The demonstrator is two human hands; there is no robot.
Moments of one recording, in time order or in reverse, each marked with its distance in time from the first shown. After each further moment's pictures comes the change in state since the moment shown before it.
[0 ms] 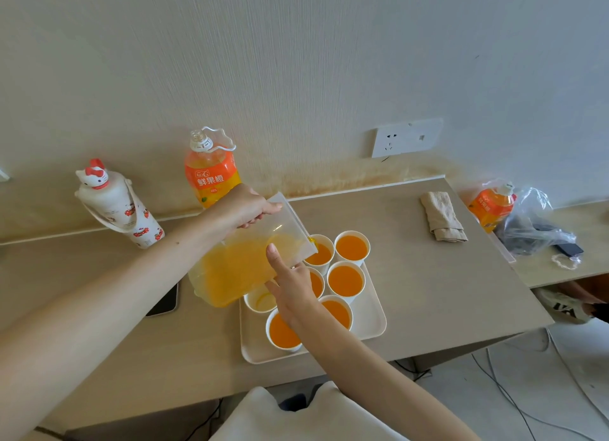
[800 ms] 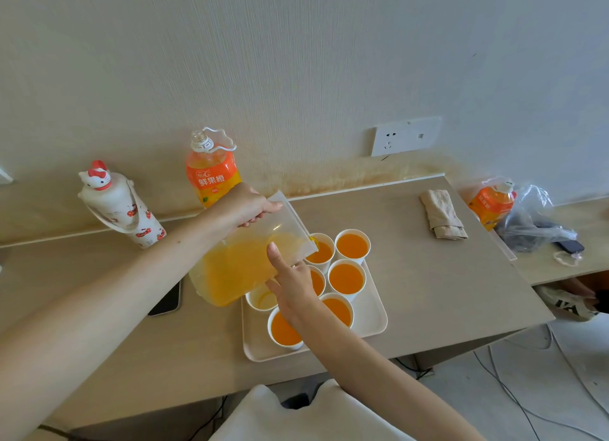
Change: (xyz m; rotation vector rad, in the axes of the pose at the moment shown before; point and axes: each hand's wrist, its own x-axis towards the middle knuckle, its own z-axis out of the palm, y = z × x) left_hand -0.001 -0.001 0.000 -0.014 0.010 0.007; right_hand -0.002 0.001 0.001 -0.001 0.016 0.008
